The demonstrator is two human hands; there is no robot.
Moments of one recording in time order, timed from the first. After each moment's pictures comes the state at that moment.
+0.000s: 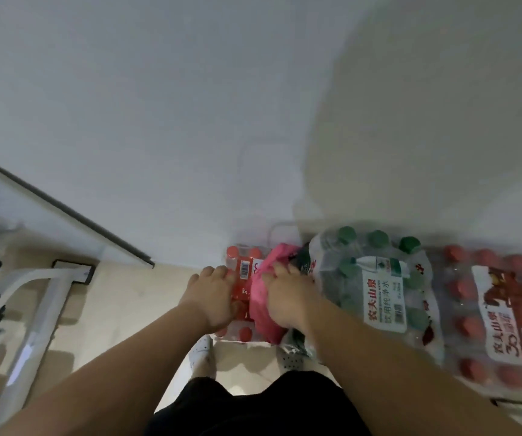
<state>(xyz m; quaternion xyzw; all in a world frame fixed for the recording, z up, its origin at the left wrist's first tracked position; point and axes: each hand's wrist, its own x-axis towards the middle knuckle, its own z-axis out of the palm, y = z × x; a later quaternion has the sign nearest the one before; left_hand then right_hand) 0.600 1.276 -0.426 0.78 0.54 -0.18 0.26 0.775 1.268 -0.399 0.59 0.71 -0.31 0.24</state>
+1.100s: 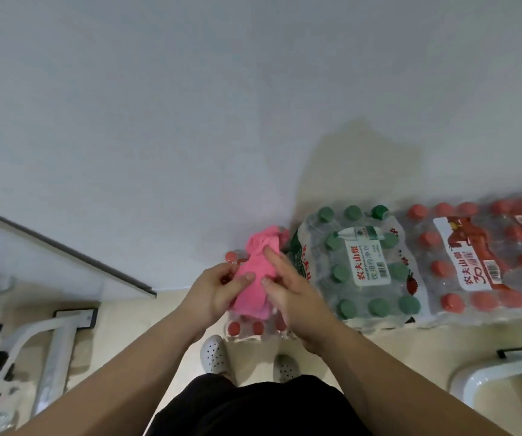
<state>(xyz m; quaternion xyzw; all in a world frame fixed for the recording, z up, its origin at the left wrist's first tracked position) 0.585 1.255 -0.347 0.53 0.55 0.17 0.63 0.747 1.189 -0.332 0.58 0.34 -0.62 -0.41</state>
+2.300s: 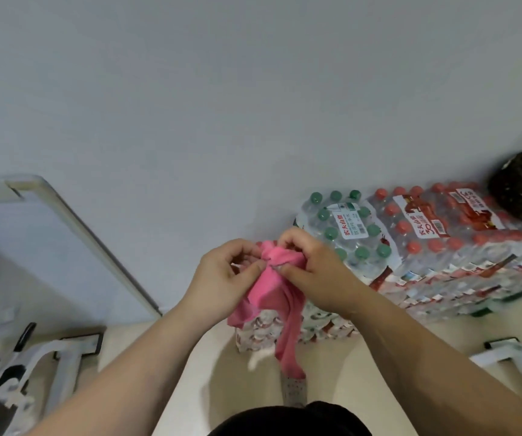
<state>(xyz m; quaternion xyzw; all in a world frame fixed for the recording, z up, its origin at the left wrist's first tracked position) 0.506 1.135 -0.240 0.65 0.41 0.33 0.55 0.688 1.079 -0.216 0.59 0.64 -0.34 -0.36</state>
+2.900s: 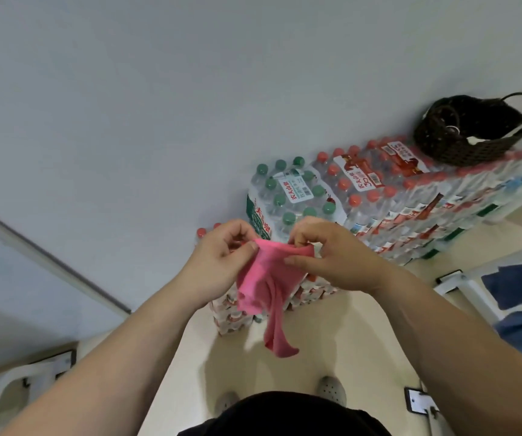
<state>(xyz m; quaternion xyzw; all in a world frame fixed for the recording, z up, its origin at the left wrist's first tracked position) 0.552 1.092 -0.231 0.71 0.29 0.24 0.59 0.754 0.985 -0.213 0.64 0.63 -0.28 -0.33</state>
